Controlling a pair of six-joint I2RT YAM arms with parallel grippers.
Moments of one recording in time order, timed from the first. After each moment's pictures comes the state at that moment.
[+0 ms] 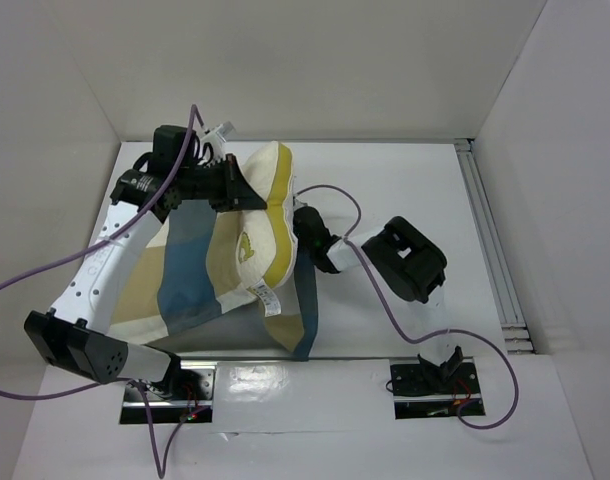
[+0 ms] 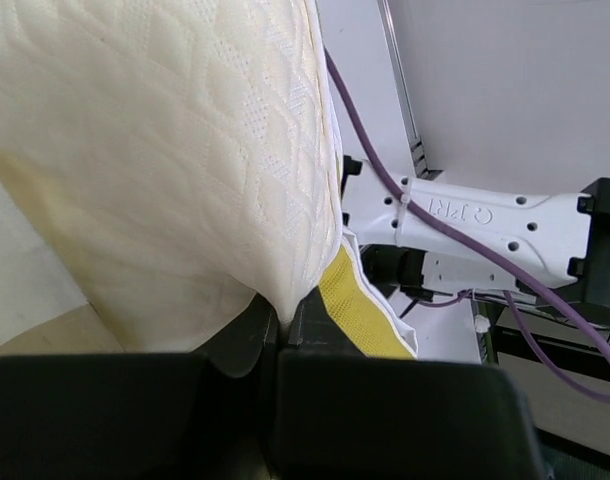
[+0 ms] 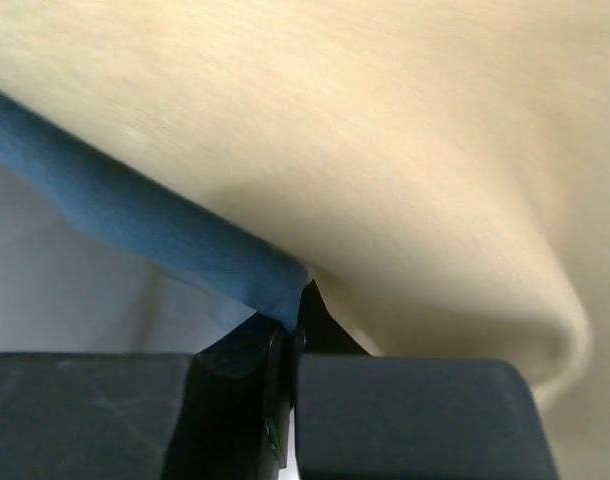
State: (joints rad) left arm -0.29 1.38 1.56 -0.82 0.64 -0.51; right arm 0.74 2.12 1.13 0.63 -0.32 0.98
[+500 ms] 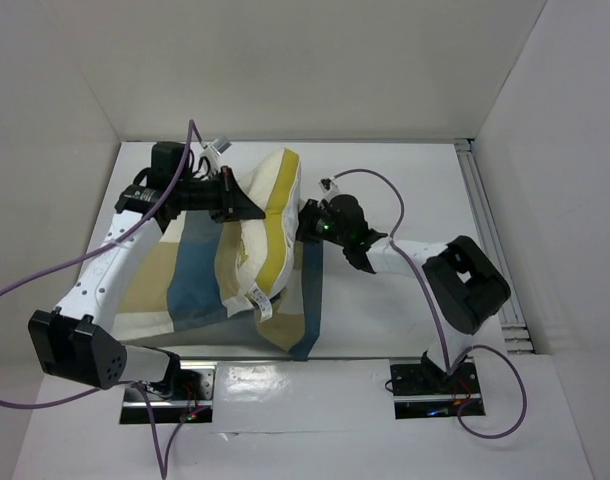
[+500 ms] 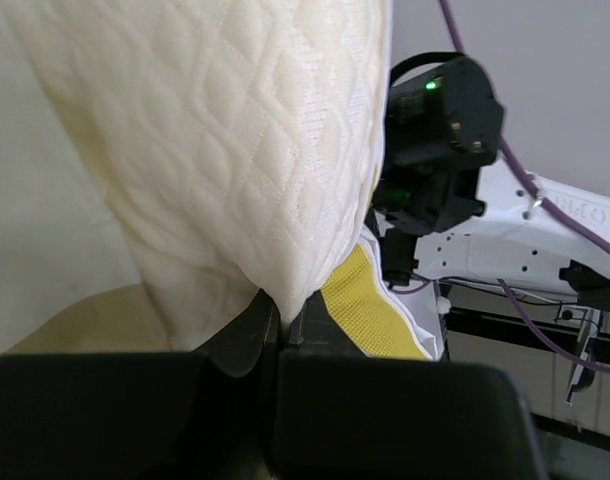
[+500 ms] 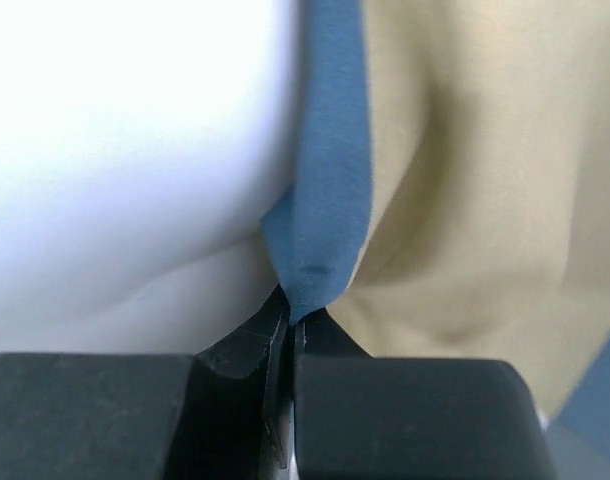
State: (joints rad) left arm -0.20 1.34 1.35 -0.66 0.79 -0.54; right arm 0.63 1.71 0.89 0.55 -0.29 0.93
